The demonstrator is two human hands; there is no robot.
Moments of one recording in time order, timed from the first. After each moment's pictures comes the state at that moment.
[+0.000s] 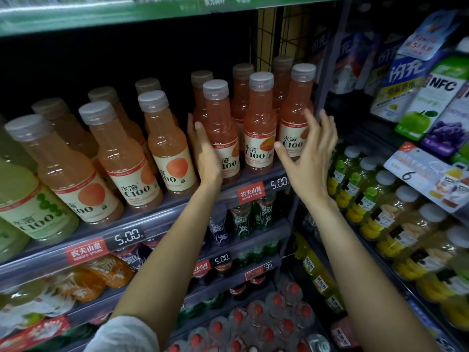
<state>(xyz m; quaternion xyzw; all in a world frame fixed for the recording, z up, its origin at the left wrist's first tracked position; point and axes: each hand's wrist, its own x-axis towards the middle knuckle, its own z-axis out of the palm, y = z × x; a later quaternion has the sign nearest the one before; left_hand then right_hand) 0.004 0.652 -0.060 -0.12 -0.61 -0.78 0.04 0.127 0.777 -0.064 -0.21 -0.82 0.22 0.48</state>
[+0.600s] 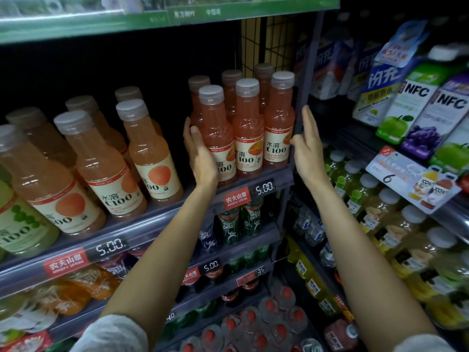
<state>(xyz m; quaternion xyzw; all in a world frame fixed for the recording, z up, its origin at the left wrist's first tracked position) 0.014 0.672 -0.056 -0.12 -0.65 -0.75 0.04 0.127 0.821 -0.043 -0.19 -0.77 0.47 0.39</state>
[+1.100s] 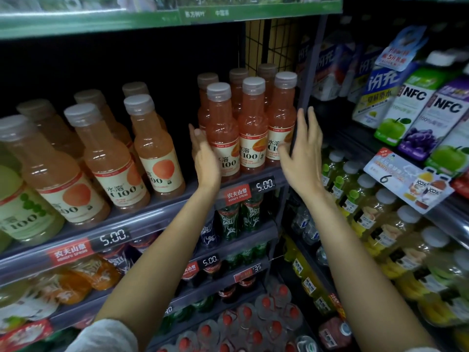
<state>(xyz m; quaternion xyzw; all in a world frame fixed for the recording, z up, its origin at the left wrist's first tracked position) 0.024 0.666 -0.051 -0.11 -0.66 -0.75 -0.02 0.139 0.800 -0.047 -0.20 -0.86 0.23 0.41</state>
